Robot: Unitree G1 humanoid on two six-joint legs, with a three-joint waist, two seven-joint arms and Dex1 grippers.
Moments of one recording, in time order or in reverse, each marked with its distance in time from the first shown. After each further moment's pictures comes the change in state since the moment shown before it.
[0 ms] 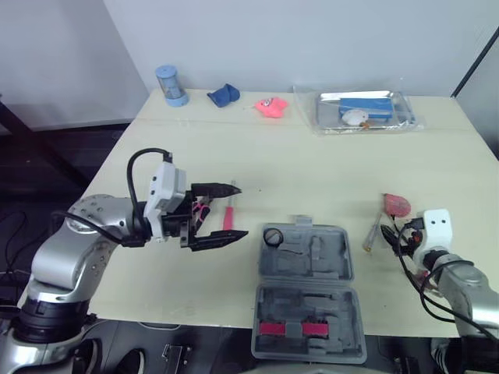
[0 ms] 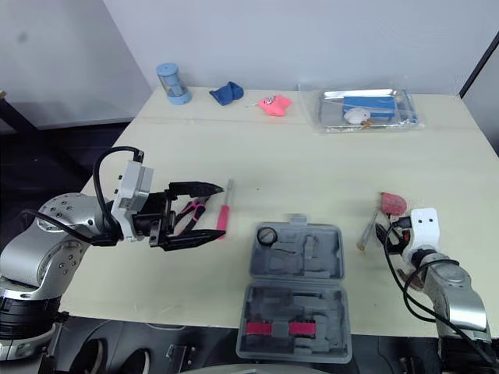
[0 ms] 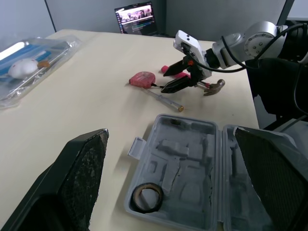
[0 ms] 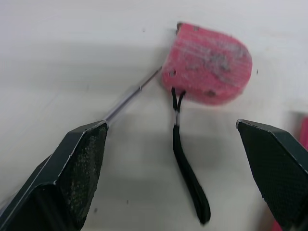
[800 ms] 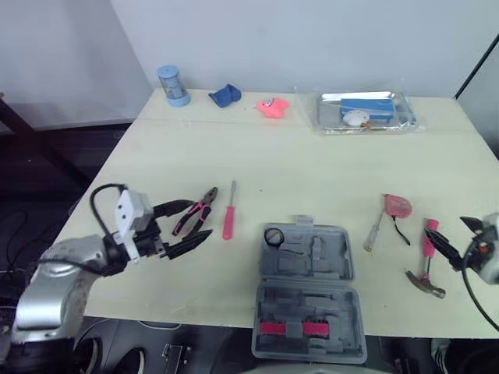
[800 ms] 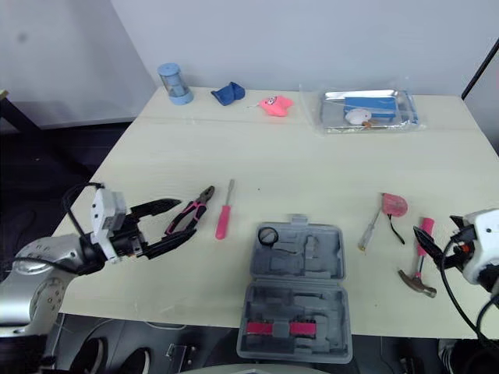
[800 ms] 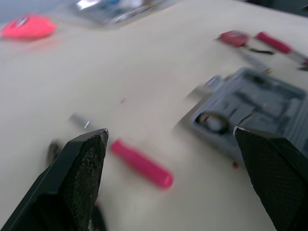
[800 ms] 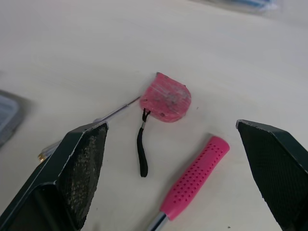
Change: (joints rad) left arm 0.228 -0.060 0.125 0.123 0.115 -0.137 0.109; right arm 0.253 -0.220 -0.266 -0.311 0.215 0.076 0.157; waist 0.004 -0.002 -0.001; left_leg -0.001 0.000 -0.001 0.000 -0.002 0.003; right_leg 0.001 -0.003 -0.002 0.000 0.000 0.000
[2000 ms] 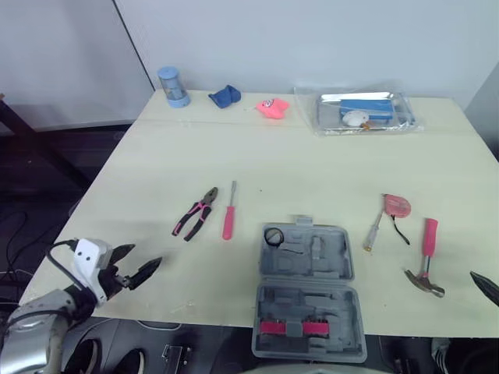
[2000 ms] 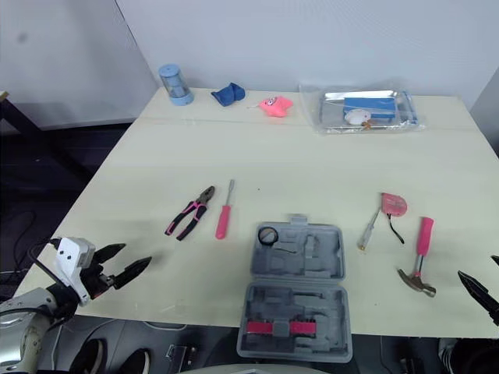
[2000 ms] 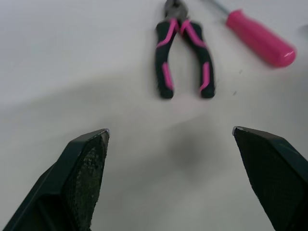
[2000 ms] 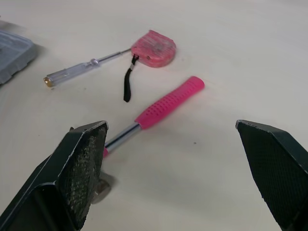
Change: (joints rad) left arm 0.246 -0.111 0.193 0.402 0.188 -0.178 0.153; right arm 0.243 -0.039 -0.213 0.491 0.054 -0.558 0.537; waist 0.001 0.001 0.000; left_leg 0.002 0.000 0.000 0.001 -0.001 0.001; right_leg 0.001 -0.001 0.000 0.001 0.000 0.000
